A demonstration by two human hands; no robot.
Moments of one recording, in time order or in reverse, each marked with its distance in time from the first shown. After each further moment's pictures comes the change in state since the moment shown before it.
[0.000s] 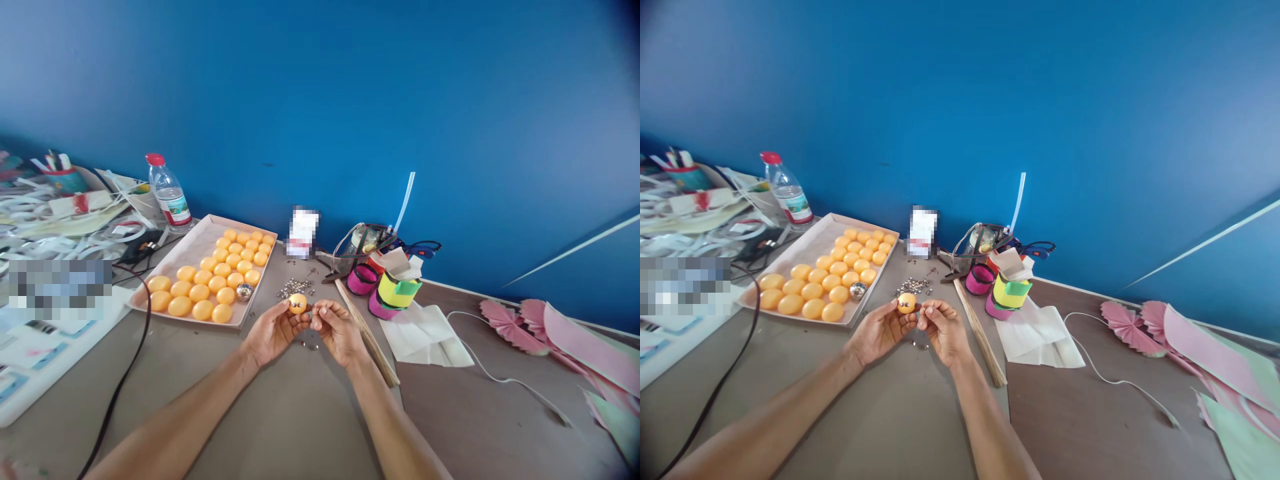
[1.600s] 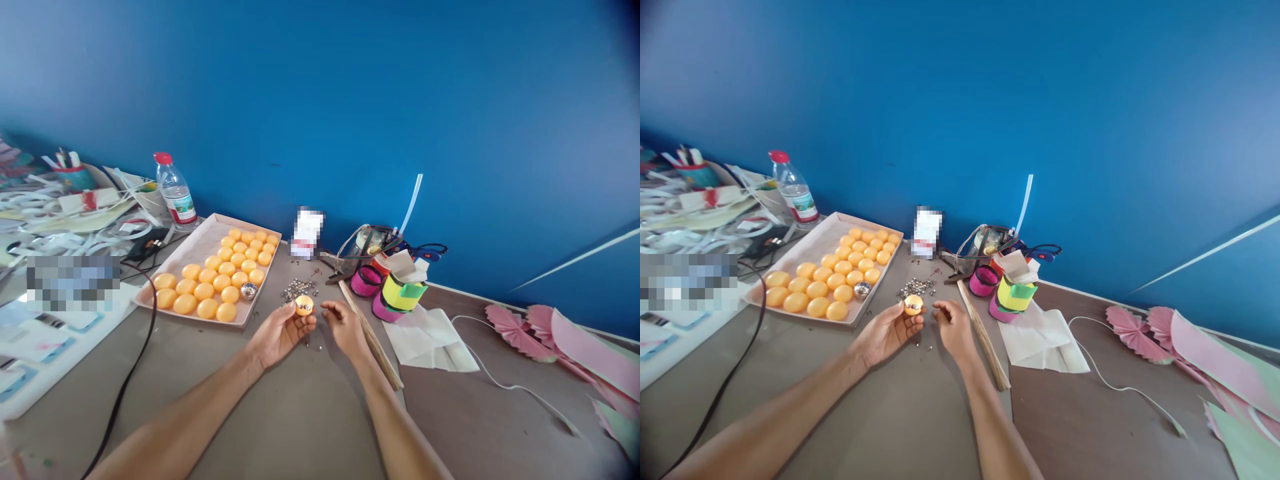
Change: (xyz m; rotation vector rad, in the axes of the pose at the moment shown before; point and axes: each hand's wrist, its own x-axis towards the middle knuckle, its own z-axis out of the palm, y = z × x) left_hand -0.003 -0.006 0.003 0.021 0.043 0.013; right_hand 0.010 0.005 -0.031 -0.966 0.124 -0.308
